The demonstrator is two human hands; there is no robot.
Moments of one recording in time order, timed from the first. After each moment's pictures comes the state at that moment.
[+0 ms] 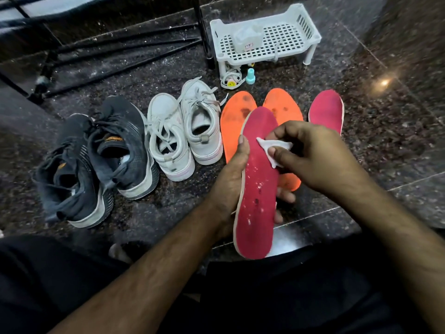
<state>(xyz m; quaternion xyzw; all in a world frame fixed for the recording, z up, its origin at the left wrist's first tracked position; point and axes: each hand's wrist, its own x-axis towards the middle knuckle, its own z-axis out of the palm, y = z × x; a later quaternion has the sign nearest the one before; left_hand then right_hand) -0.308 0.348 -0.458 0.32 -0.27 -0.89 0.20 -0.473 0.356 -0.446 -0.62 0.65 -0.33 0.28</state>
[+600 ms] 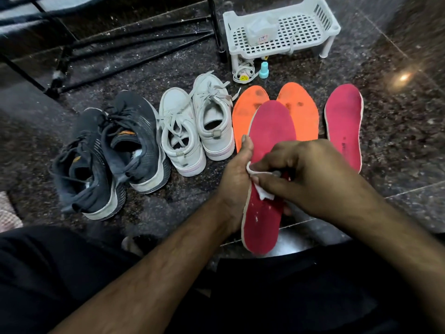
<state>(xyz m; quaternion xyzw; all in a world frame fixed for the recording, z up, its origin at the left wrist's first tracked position) -0.306 0.342 -0.464 0.32 -0.20 -0.90 0.22 -0.442 0.376 -0.434 -0.73 0.56 -0.28 0.27</state>
